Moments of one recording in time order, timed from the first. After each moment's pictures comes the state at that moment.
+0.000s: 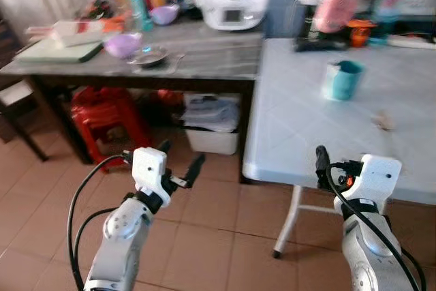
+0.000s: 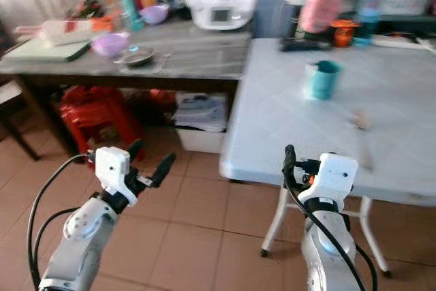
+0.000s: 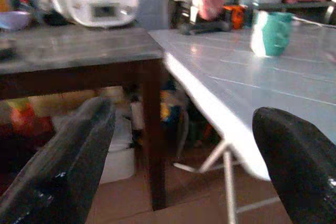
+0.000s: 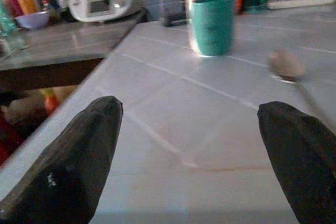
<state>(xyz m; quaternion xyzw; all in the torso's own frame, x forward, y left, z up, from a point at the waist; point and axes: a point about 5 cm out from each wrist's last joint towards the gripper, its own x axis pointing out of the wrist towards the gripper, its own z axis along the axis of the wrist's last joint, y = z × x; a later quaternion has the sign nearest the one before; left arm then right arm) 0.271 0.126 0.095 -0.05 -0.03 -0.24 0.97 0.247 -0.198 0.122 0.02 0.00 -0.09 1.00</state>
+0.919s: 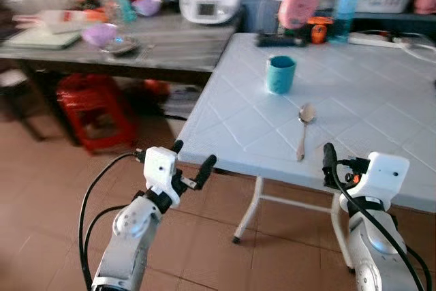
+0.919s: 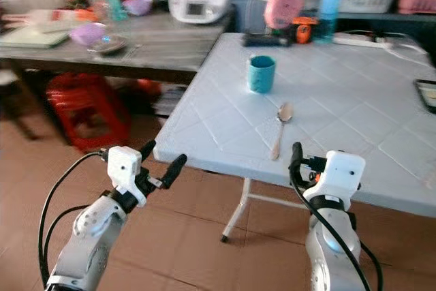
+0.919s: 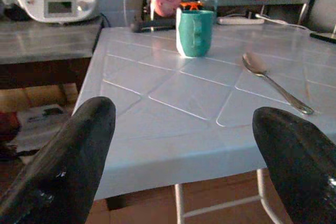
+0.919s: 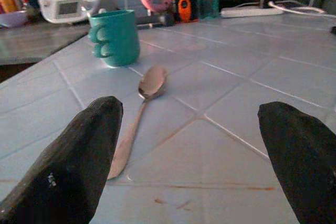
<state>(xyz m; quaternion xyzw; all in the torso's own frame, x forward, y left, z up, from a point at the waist) 0.273 0.117 0.098 -0.04 -0.03 -0.26 0.96 0.250 -0.203 0.126 0.02 -0.01 -0.10 0.99</state>
